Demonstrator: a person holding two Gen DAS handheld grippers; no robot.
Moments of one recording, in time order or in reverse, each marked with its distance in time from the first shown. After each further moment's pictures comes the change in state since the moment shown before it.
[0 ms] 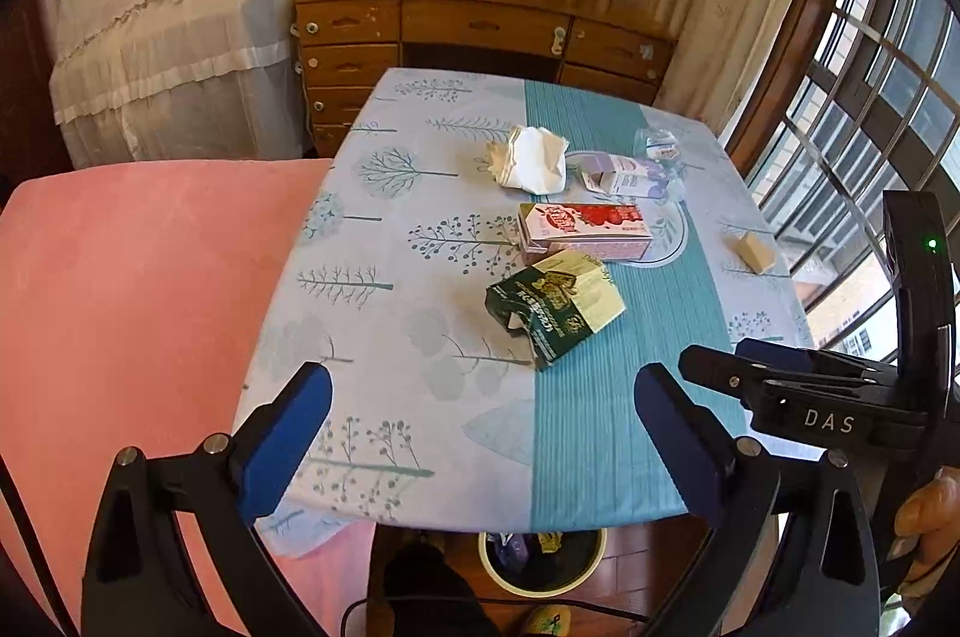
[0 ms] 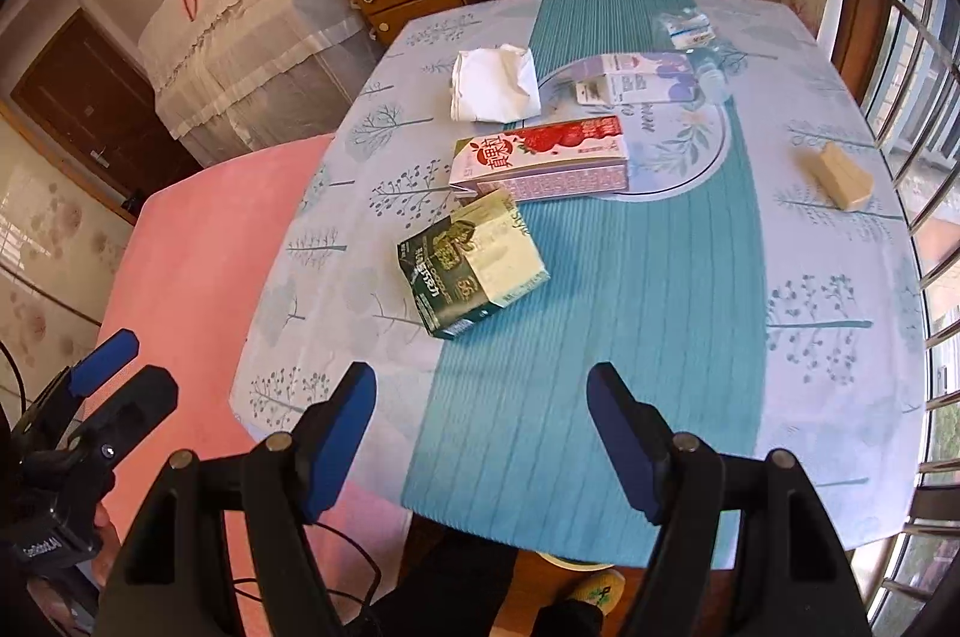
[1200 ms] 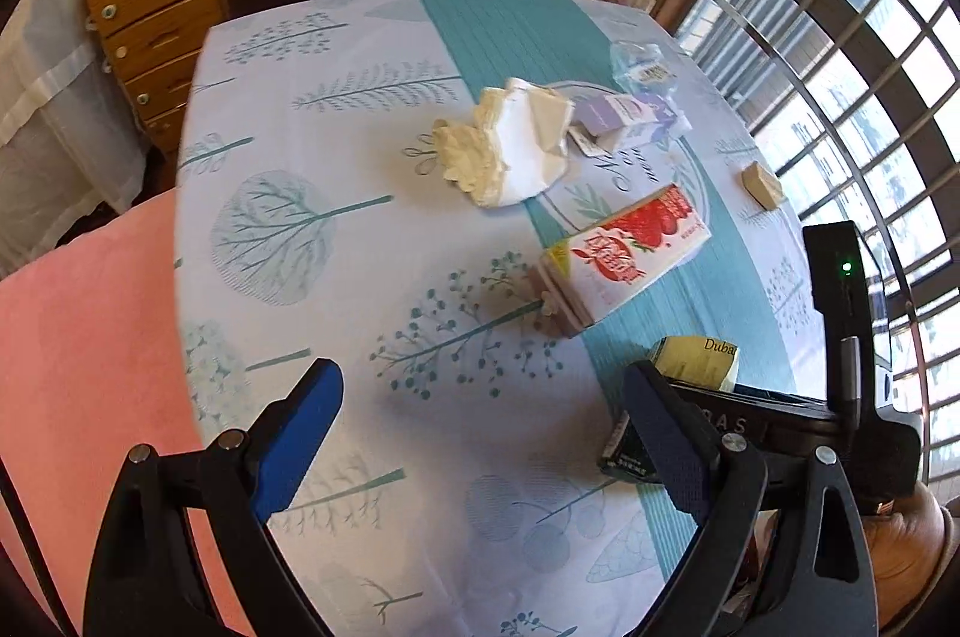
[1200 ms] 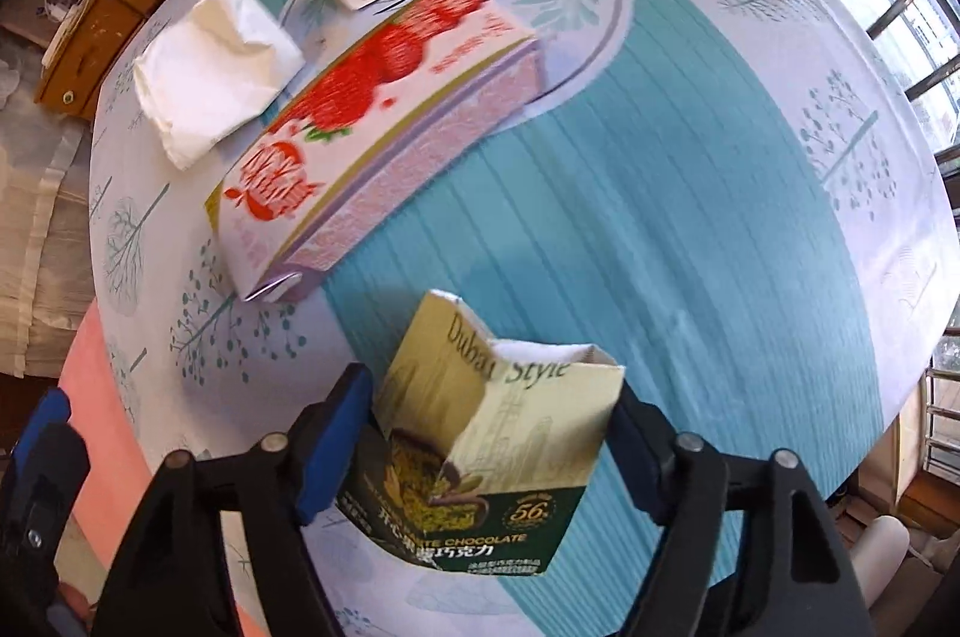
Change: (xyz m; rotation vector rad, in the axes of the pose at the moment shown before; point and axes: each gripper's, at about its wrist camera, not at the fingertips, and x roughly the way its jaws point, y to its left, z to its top) left arm 0.190 0.037 0.130 0.320 0.303 -0.304; right arm 0.128 -0.021 0.048 0.664 0.183 -0.360
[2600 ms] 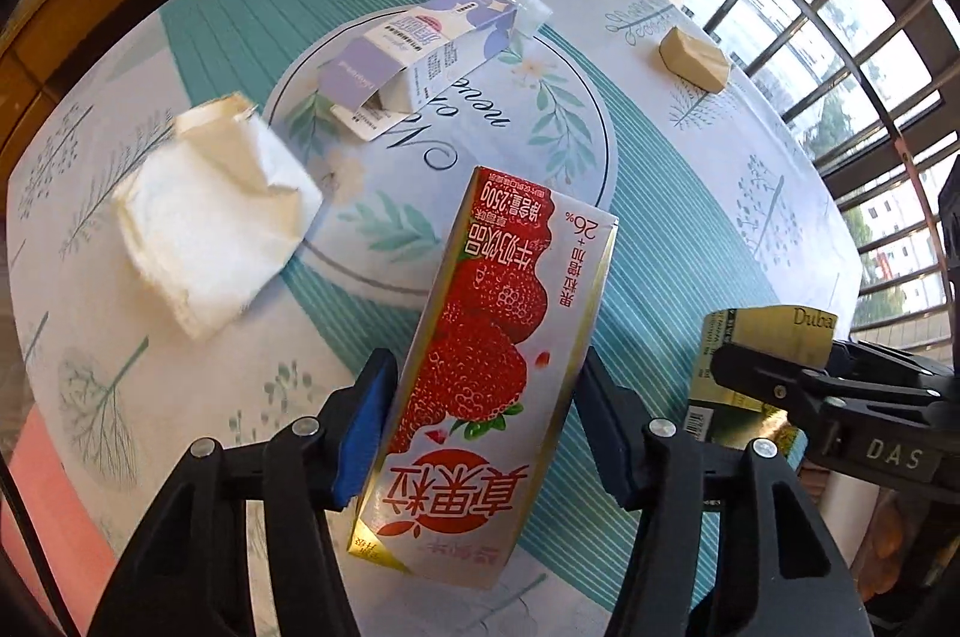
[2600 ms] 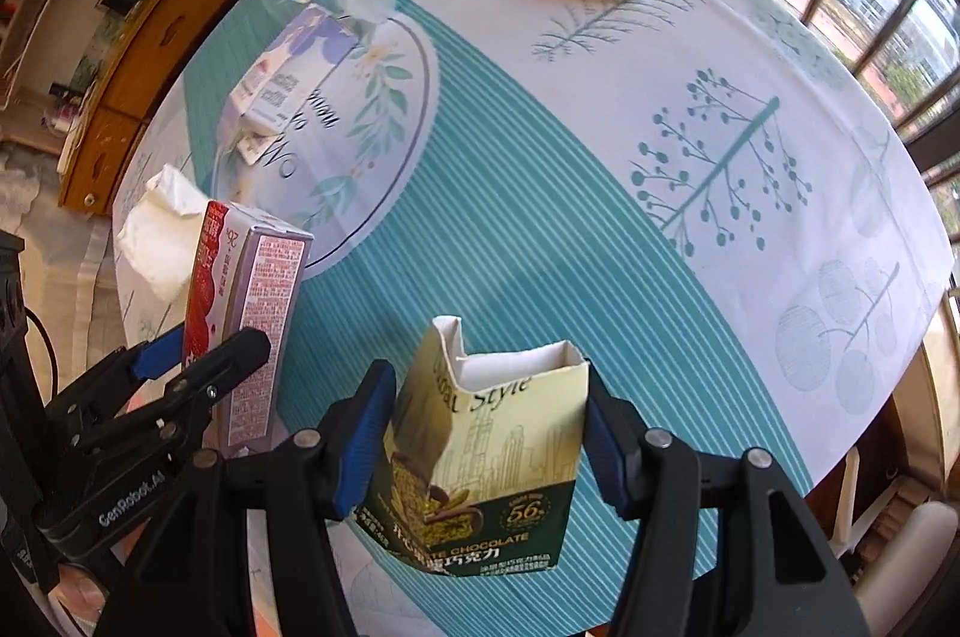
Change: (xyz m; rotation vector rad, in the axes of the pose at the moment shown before) left arm 0.095 -0.113 0.051 0.308 0.213 -0.049; right arm -0.033 -0.106 0.029 0.118 -0.073 0.130
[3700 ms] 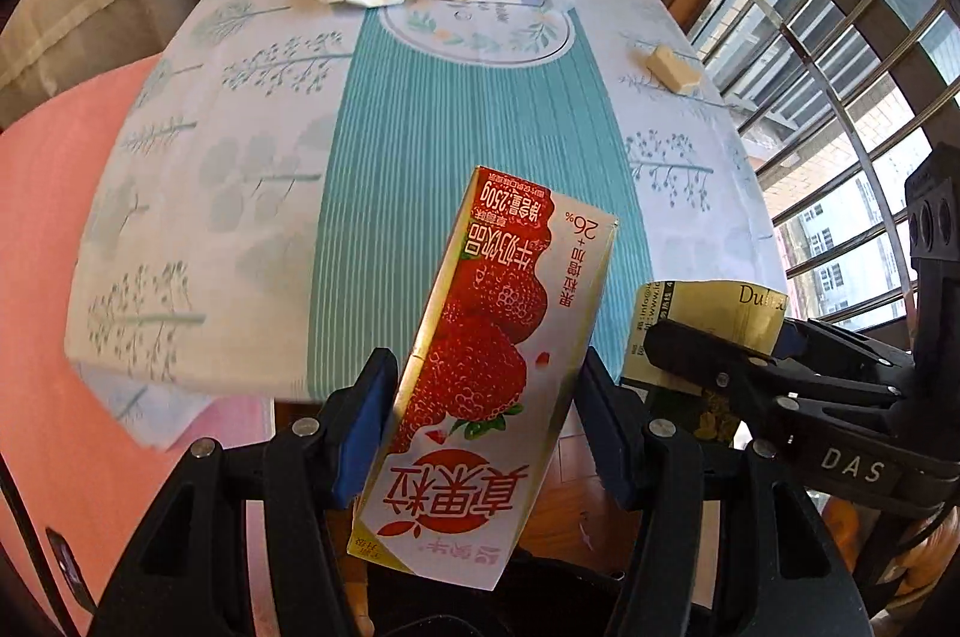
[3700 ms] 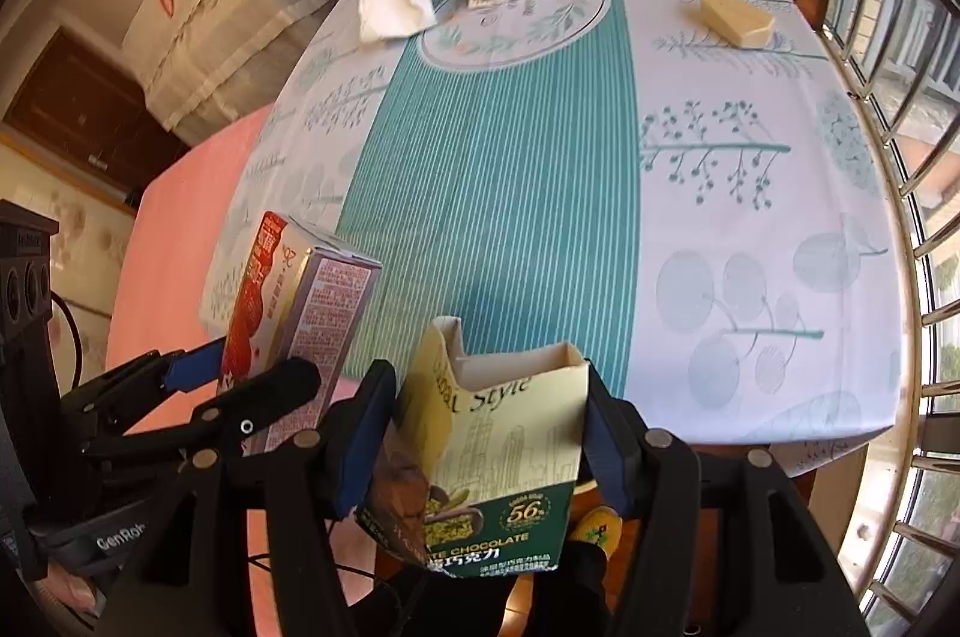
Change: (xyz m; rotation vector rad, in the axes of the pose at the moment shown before) left arm -0.051 -0.219 -0.186 -0.630 -0.199 0.176; right arm -0.073 -0.099 -0.077 -0.742 0.077 0.260
